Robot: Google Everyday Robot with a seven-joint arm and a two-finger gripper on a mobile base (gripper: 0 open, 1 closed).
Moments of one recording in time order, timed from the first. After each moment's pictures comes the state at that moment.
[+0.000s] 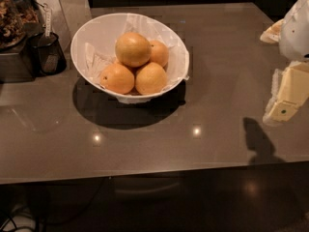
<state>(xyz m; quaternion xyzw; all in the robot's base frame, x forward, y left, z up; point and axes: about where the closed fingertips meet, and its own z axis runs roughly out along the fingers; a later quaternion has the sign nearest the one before) 0.438 -0.217 0.976 -0.60 0.78 -0.03 0.16</state>
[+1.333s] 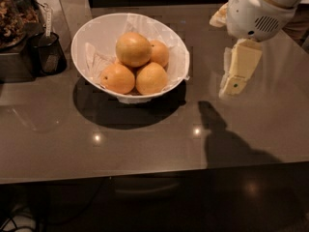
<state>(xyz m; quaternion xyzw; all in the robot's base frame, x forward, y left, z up) 0.491 -0.142 0.984 -0.67 0.72 0.00 0.19</state>
